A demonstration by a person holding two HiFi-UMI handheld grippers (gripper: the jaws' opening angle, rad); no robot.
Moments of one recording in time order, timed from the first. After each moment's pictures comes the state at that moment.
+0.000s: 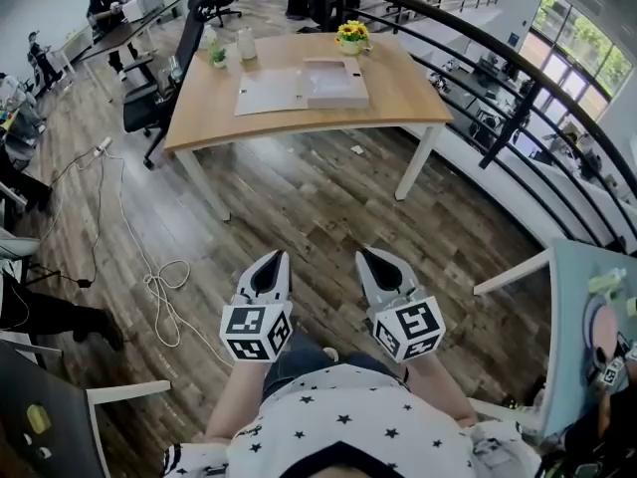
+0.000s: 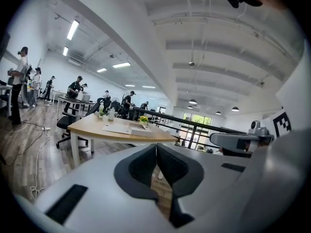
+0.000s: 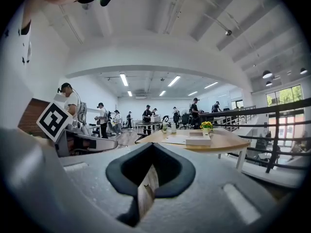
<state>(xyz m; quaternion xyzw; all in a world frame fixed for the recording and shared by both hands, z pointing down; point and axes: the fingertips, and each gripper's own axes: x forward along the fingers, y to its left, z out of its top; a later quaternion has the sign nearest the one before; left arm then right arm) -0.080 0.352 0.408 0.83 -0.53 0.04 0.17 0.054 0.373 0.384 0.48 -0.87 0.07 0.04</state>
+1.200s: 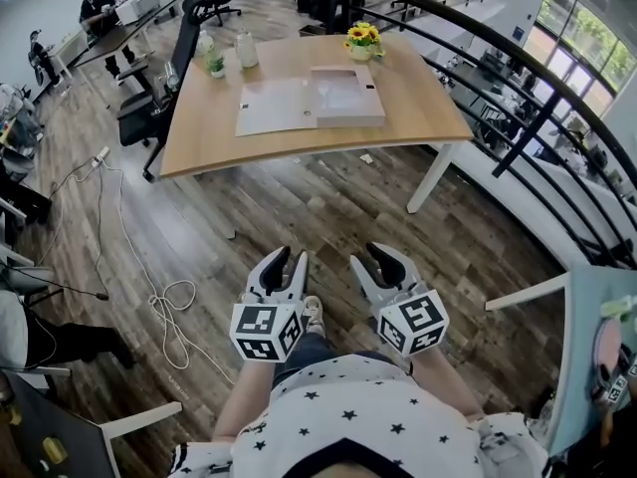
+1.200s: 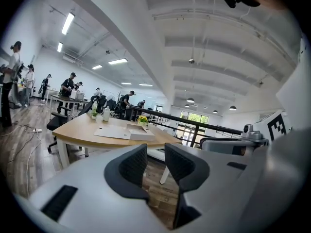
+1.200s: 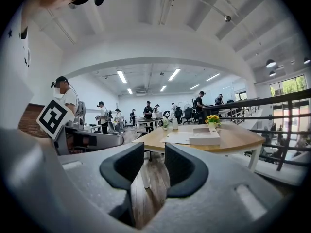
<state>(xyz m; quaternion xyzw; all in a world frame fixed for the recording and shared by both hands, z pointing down) -0.083 0.202 0.416 0.84 -0.51 0.04 0.17 0.028 0.221 0.408 0.46 -0.88 0.11 0.05</state>
